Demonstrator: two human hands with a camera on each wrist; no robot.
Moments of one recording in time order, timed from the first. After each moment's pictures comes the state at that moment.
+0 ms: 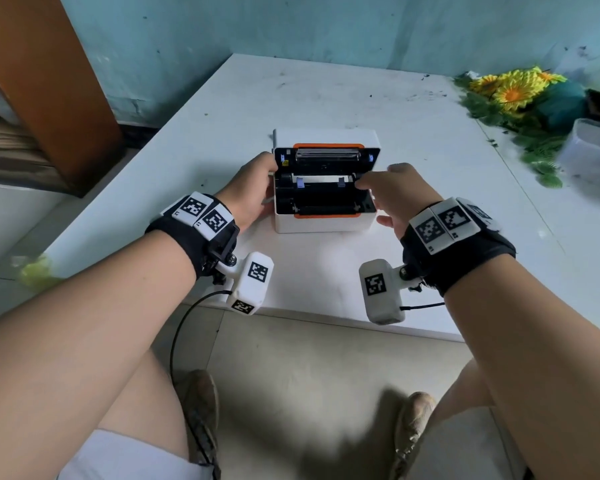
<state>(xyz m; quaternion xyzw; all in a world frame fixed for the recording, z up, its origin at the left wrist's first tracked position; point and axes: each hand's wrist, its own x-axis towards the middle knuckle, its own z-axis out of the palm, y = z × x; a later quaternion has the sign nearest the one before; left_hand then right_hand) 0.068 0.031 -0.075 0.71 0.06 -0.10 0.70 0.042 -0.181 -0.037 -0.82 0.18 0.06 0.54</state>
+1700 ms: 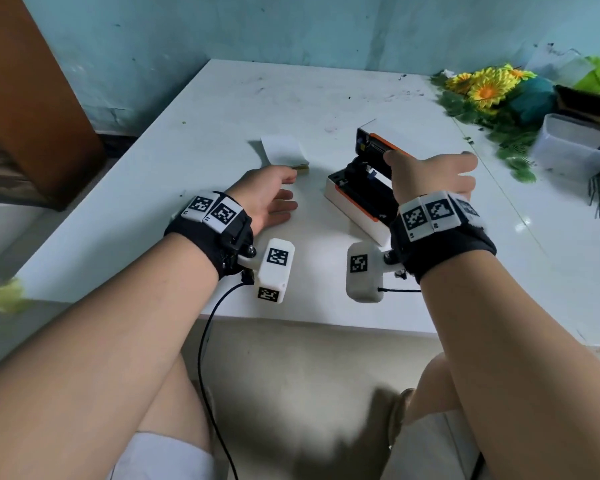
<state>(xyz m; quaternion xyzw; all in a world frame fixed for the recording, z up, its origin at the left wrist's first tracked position) 0.082 -0.010 -0.065 0.70 0.14 -0.16 0.68 0.056 -0.211 -0.023 -0.75 0.41 -0.19 0.48</state>
